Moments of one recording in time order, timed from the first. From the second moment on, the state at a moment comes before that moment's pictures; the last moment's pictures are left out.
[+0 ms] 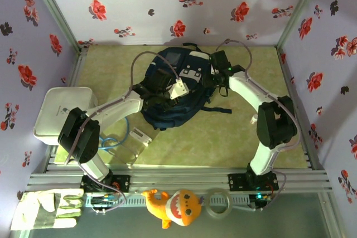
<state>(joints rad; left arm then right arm) -0.72 1.66 1.22 -0.43 0.09 0.47 0.40 1.77 1.39 -0.60 0.05 0.26</state>
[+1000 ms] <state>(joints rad) -0.72 1.66 1.22 -0.43 0.09 0.47 0.38 1.83 1.40 -0.56 0.13 0.38</state>
